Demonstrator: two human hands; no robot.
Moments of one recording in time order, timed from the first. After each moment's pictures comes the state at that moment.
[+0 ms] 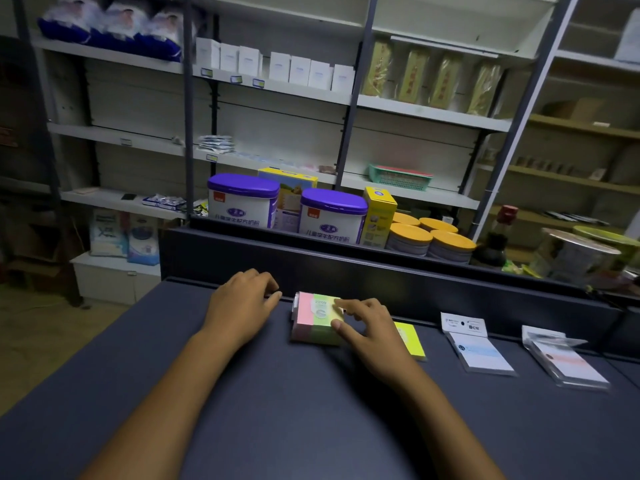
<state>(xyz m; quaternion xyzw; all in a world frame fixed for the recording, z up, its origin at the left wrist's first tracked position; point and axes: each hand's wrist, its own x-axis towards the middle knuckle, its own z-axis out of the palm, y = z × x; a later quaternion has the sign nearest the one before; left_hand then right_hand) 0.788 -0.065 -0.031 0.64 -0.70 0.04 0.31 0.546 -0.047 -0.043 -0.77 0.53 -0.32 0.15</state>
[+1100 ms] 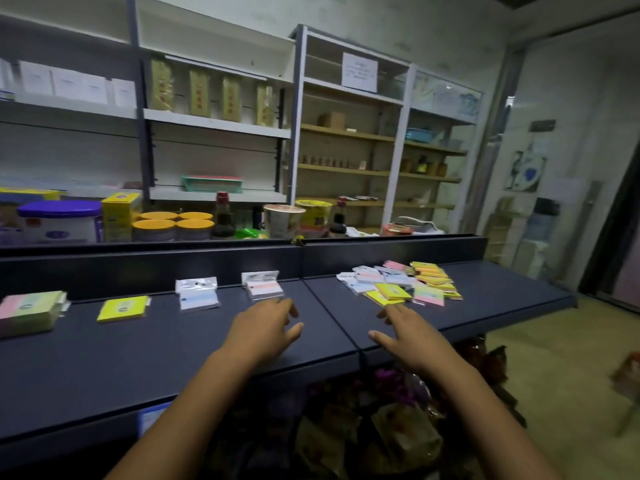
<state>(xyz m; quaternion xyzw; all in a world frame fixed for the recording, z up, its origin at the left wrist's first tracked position) 0.340 0.172 0.013 0.40 -0.89 -0.03 0.22 0.097 0.292 0.020 -0.60 0.79 -0.16 -0.02</state>
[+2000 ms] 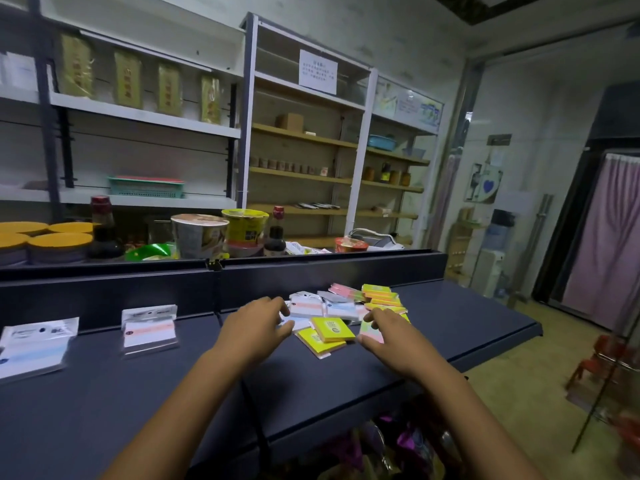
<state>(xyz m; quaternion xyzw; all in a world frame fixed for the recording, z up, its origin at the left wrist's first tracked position) 0.124 0.076 0.020 0.39 -0.88 -0.06 0.25 -0.096 0.216 0.029 -0.57 0.80 -0.18 -0.03</state>
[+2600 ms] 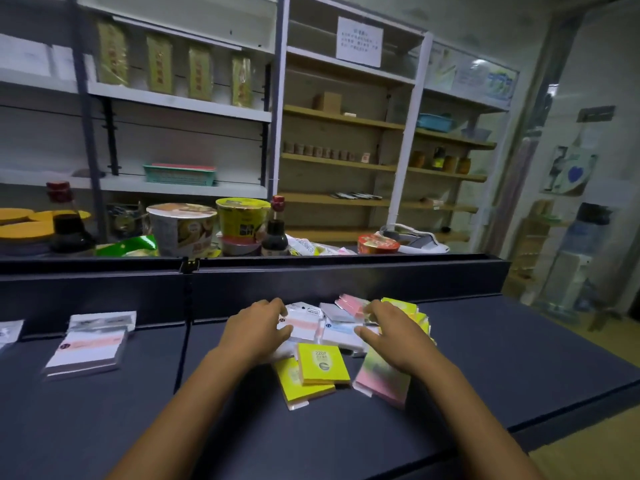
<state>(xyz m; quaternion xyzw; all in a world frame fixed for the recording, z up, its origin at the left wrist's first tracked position) 0.009 -0.012 -0.006 0.51 -0.84 -0.06 0.18 -0.234 0.080 0.001 -0.65 0.73 -0.21 0.00</state>
